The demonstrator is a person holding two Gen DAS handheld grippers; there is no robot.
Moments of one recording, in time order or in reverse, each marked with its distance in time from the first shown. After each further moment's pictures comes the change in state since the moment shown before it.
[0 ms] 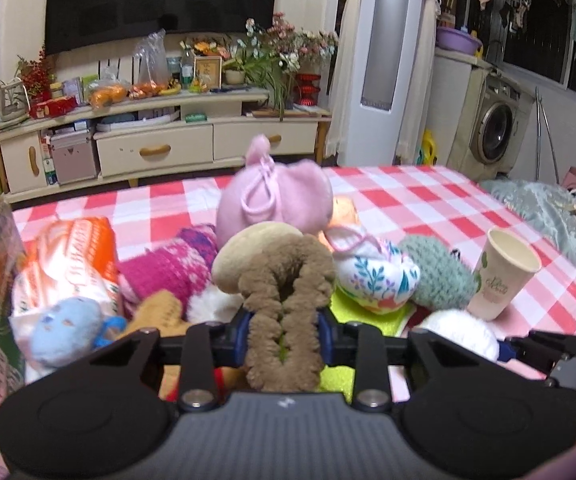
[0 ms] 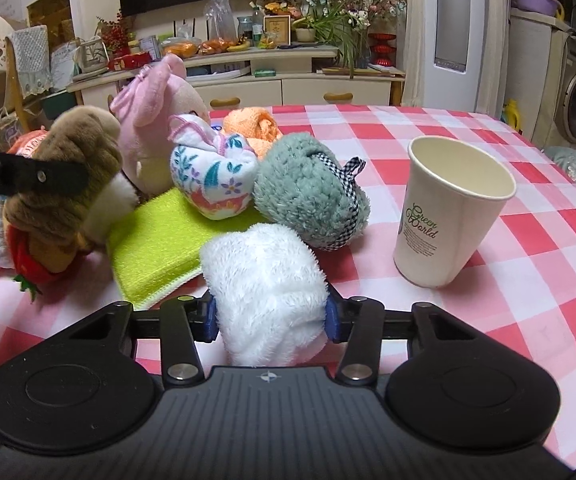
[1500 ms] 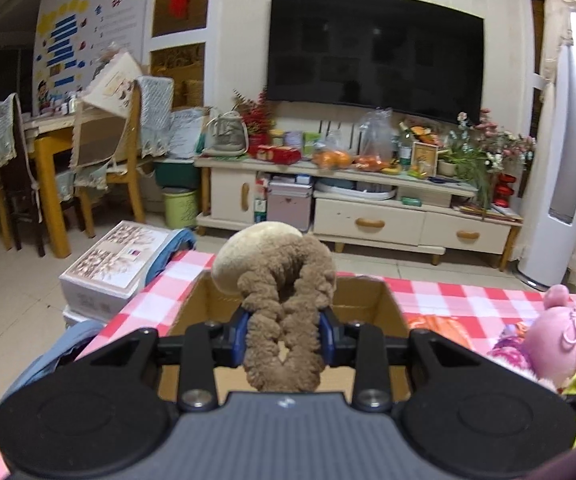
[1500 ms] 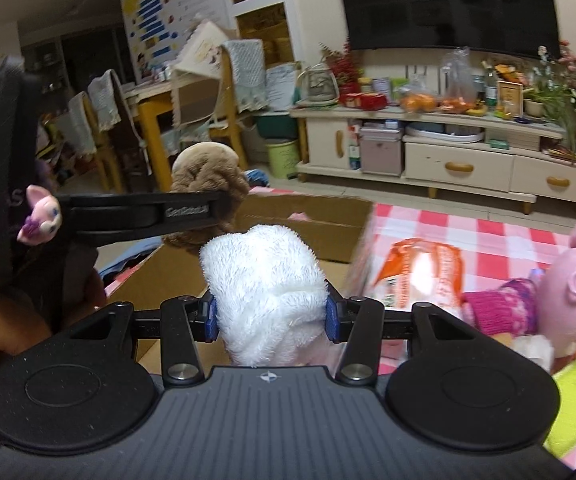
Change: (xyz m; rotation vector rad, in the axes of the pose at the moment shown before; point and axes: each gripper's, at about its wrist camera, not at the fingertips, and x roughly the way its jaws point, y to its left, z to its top) left arm -0.125 0.205 0.013 -0.251 -0.193 0.500; right arm -0.022 0.233 0.097 -0.250 -0.071 0.562
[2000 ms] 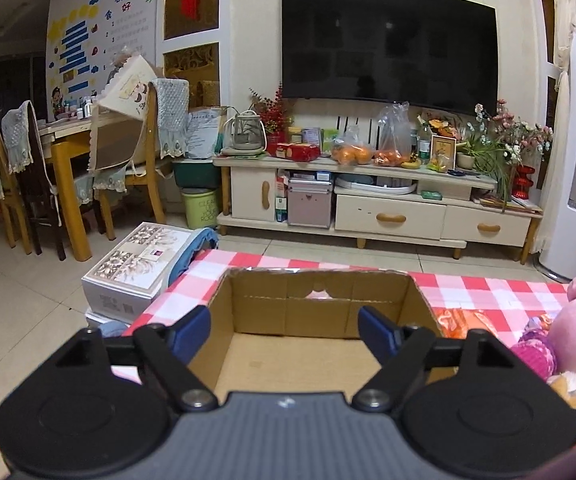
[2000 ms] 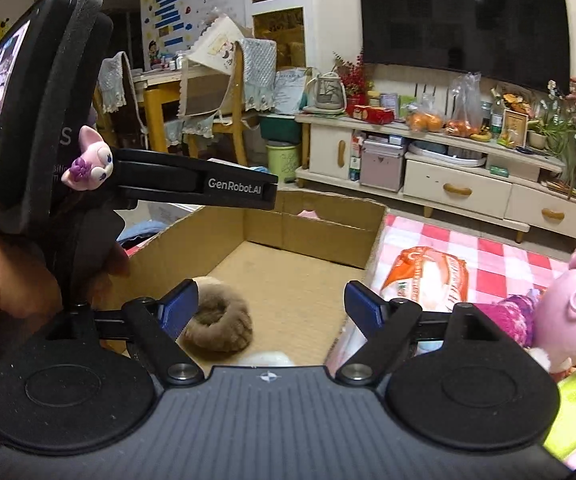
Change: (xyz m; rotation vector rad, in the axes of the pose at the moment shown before) left arm -0.003 0.003 0.001 0.028 0.000 0.060; right arm -0.003 0.032 -0.012 -0.104 -0.020 -0.046
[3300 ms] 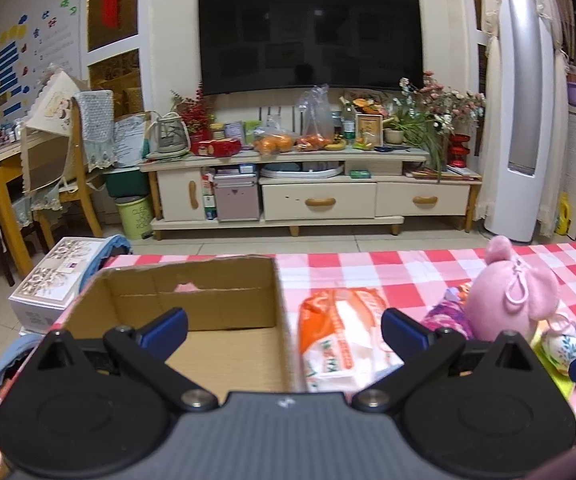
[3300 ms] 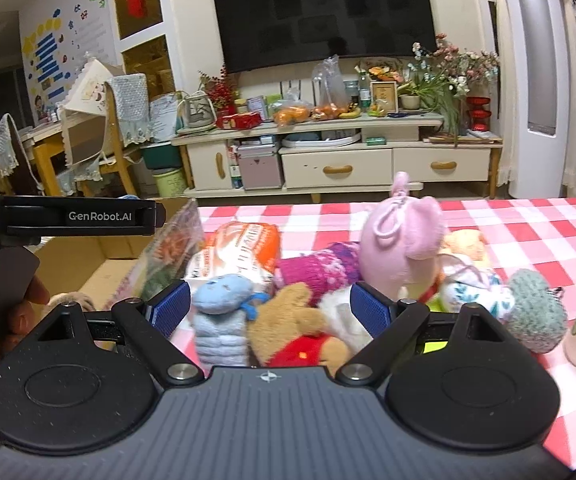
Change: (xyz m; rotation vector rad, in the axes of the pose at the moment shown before) left arm -0.003 -0.097 -0.014 0.129 0.018 -0.155; right arm -0.035 -0.083 -0.045 0.254 -0.063 -0.289
